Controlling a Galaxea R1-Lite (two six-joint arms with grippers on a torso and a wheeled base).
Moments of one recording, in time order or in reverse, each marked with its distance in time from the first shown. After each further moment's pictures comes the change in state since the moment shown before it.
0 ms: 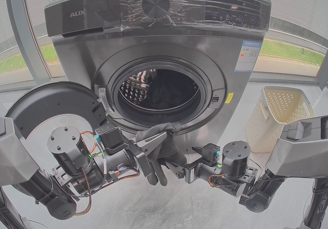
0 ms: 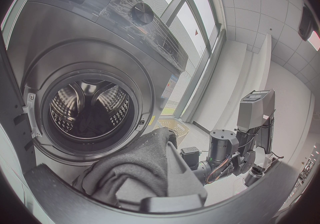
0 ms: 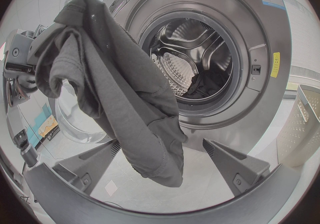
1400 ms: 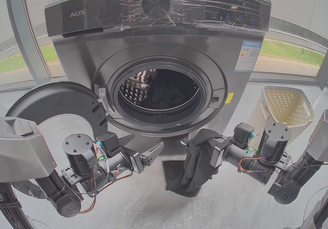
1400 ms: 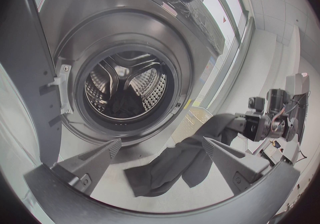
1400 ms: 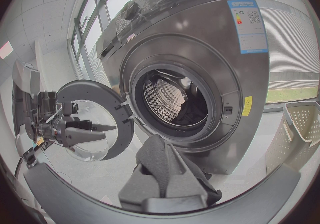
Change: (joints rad) left arm 0.078 0.129 0.031 0.001 0.169 -0.016; right arm -0.089 -0.254 0.125 -0.027 0.030 -0.026
